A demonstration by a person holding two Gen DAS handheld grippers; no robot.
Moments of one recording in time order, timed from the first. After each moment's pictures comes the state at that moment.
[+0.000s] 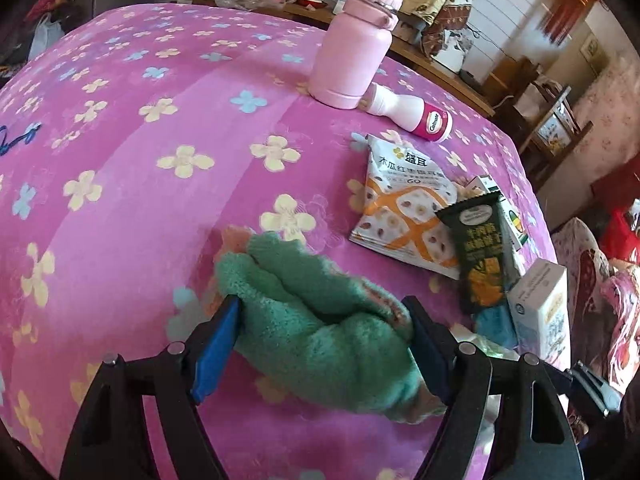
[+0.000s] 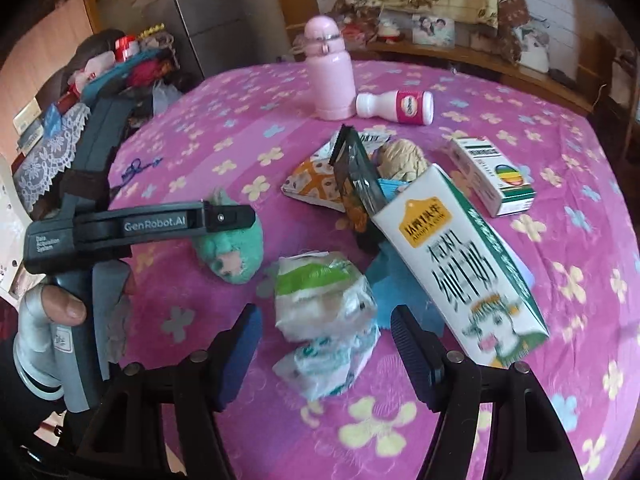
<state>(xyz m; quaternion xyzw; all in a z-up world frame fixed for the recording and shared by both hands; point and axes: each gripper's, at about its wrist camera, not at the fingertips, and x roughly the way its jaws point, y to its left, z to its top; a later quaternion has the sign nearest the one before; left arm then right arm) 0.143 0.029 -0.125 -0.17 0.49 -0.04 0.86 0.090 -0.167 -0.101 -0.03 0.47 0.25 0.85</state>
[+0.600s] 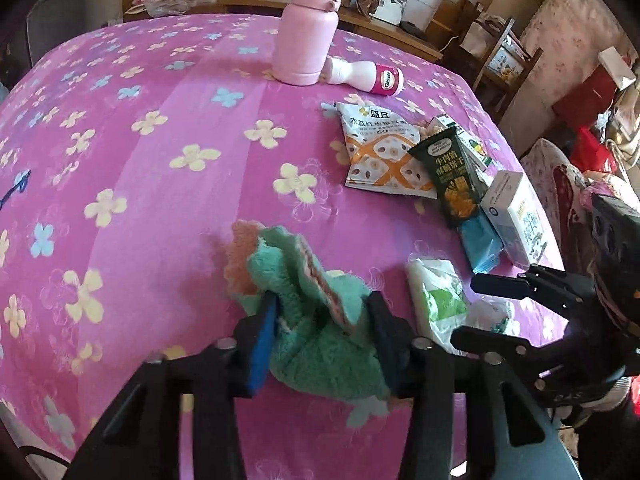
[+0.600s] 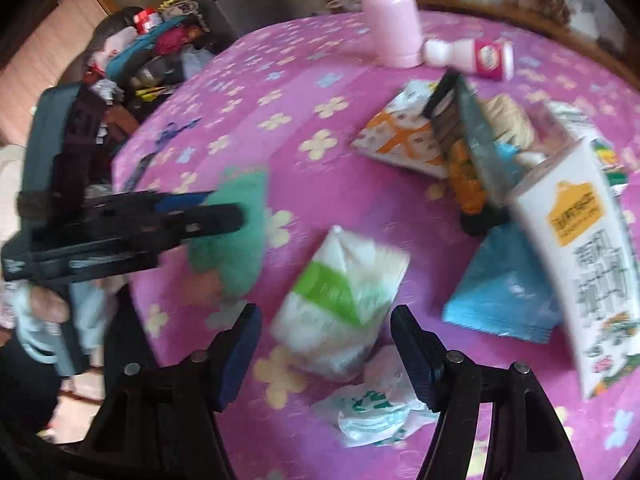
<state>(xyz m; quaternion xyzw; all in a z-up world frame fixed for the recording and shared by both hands) 0.106 0.058 -0.103 -0.09 0.52 -0.13 0.84 0.096 -0.123 -0.121 -0.03 0.52 0.29 0.80</state>
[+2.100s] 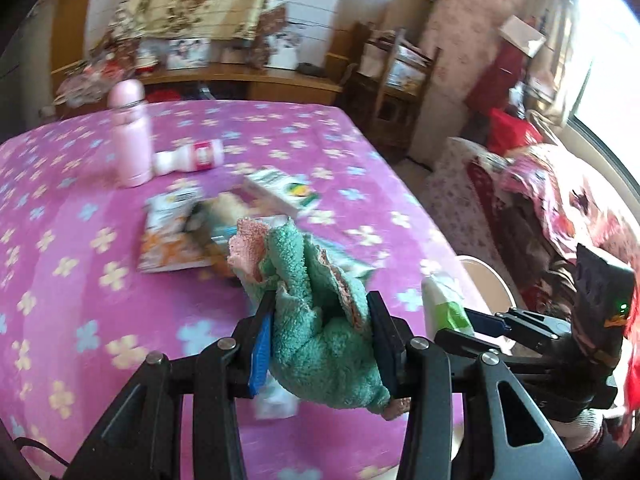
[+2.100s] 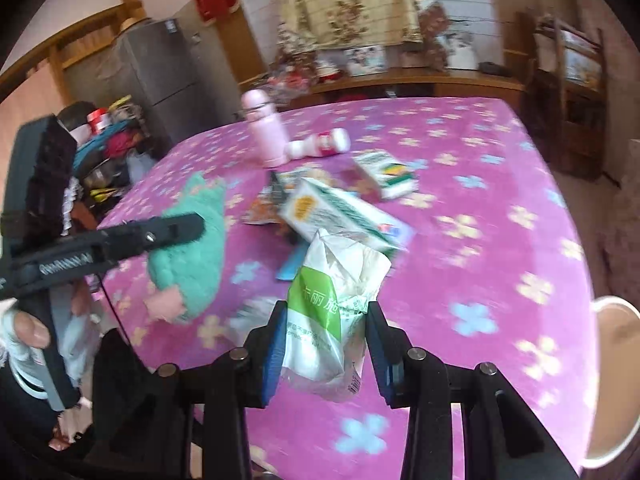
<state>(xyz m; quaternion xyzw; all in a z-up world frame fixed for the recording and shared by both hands) 0.058 -0.116 -0.014 -0.03 0.41 -0.26 0.87 -0.007 -0.293 -0.057 0.07 0.41 0.15 0.90</state>
